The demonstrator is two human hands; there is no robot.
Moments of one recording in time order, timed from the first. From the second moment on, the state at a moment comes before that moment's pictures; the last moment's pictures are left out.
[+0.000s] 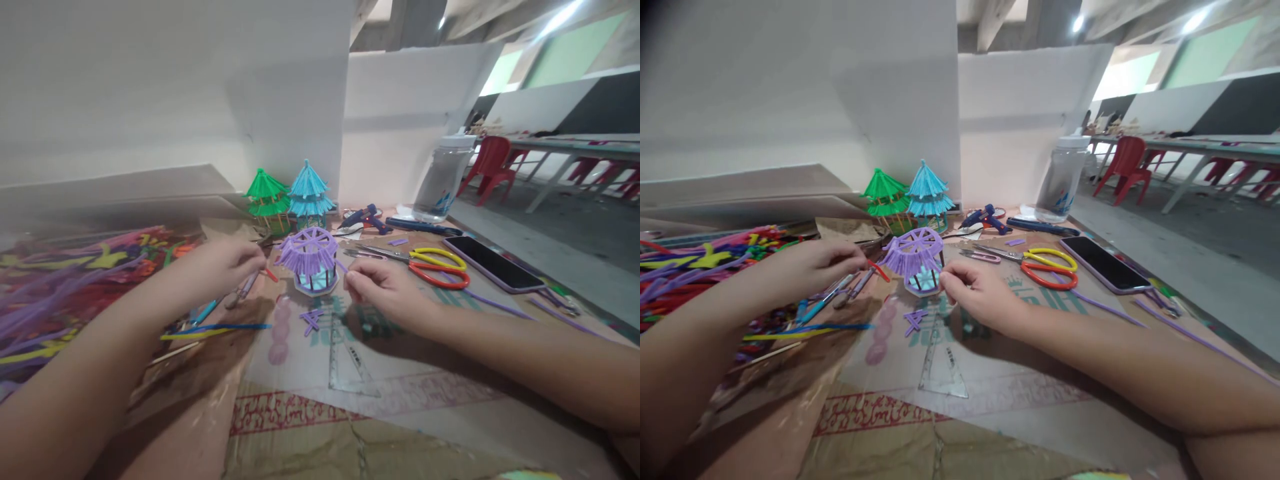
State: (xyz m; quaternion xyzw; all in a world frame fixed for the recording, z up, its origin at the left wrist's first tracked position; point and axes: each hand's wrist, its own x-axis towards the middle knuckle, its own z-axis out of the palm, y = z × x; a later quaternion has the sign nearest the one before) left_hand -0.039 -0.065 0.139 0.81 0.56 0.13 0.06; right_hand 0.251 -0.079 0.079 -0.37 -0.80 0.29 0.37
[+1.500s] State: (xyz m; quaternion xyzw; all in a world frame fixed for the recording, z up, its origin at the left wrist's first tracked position) left_hand -0.009 -0.087 0.132 0.82 0.52 0.22 -0.01; right_hand 0.236 -0.065 0.076 -0.33 -0.59 0.64 0.36
